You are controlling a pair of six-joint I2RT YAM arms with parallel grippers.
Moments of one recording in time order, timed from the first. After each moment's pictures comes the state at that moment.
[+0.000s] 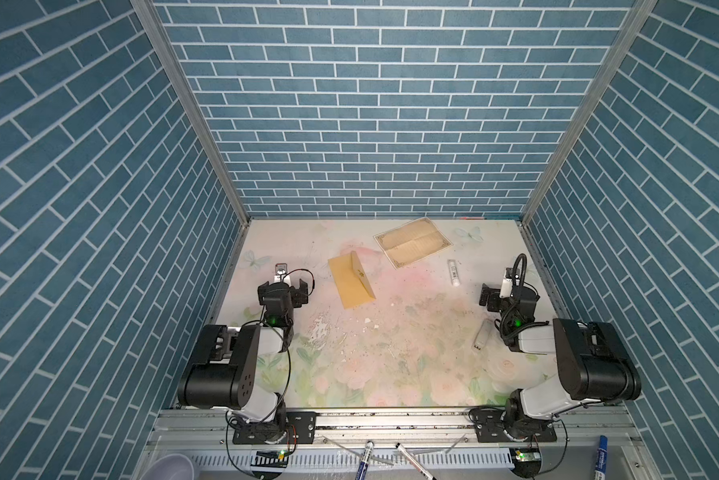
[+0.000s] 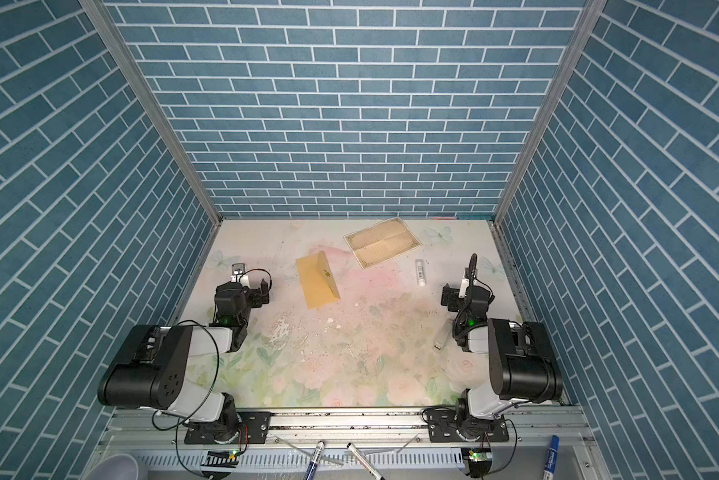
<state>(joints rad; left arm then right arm) -0.05 1.51 0.38 0.76 -0.25 0.04 -0.03 1.54 0.35 0.78 0.05 -0.02</state>
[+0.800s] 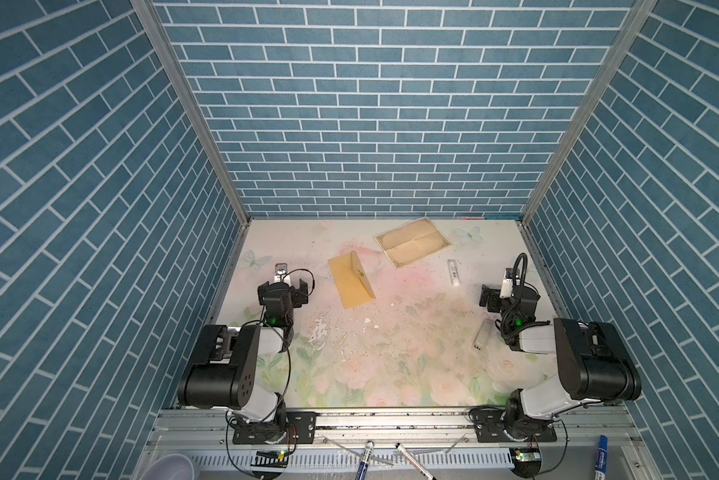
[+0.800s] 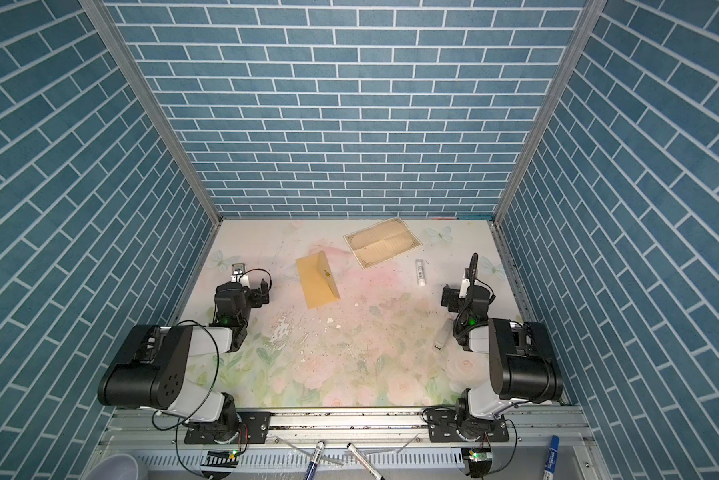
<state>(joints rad) -0.05 1.51 0.38 0.76 -0.25 0.04 -0.04 1.54 0.36 0.75 0.02 -0.02</state>
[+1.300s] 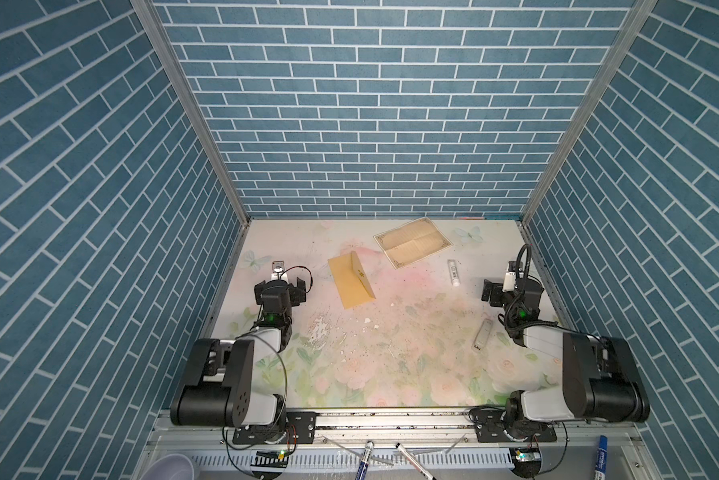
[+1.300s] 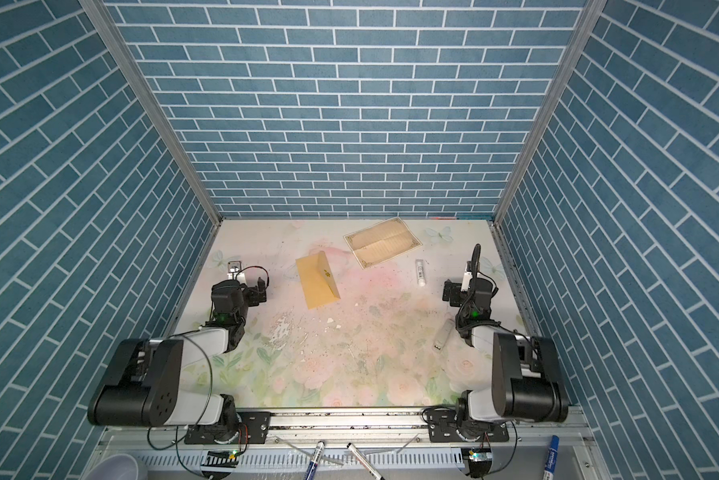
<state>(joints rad) -0.05 1.35 0.42 0.57 -0.30 0.02 -0.04 1.35 0.45 0.49 0.01 -0.02</state>
